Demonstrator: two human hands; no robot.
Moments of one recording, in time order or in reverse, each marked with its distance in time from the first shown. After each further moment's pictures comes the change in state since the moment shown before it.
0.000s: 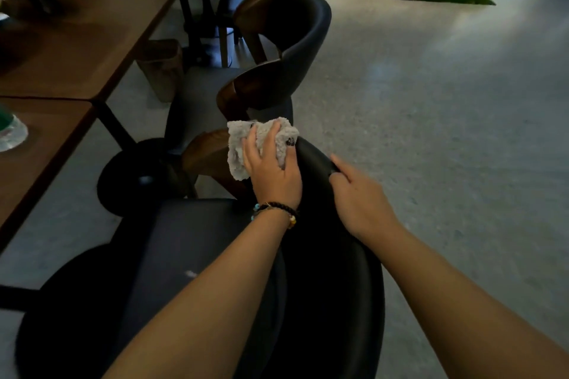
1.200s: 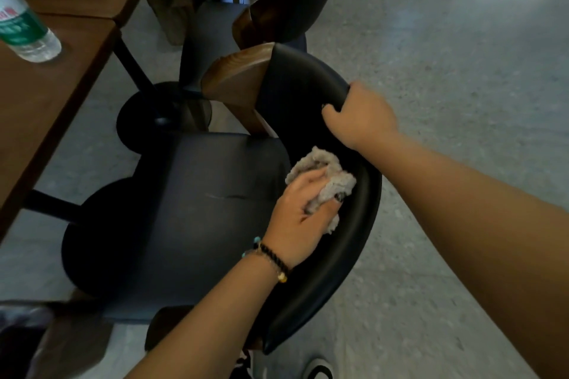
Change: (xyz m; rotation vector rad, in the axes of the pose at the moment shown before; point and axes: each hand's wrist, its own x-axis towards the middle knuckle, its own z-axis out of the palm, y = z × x) left_hand -0.175 0.030 -0.108 -0.209 -0.605 -0.094; right_hand -0.012 -0.015 0.005 -0.474 0.078 -0.082
